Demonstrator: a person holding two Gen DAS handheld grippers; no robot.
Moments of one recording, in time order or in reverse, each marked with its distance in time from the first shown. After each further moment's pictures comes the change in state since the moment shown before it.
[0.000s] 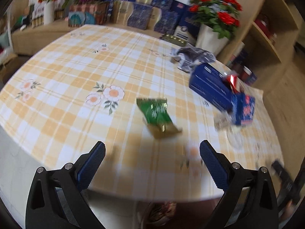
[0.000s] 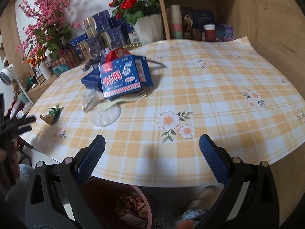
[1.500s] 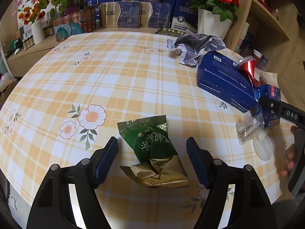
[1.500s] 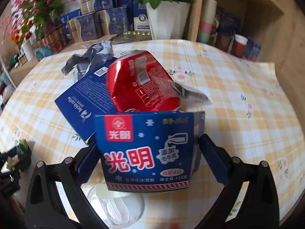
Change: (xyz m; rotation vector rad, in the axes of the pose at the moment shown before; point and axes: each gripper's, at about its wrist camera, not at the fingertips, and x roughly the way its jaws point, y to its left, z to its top) left arm 0.064 -0.029 0.017 0.172 -0.008 0.118; right arm 0.147 0.084 0.119 -0.118 0.114 -0.137
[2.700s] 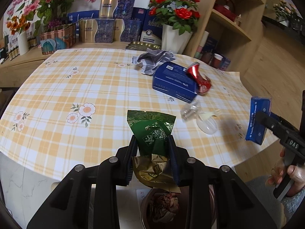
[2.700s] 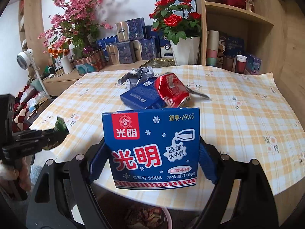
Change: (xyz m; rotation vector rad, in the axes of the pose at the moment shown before) left arm -0.116 -0.011 -0.035 0.074 -0.072 -0.215; right arm -0.168 -0.005 -0.092 -0.053 -0.202 0.206
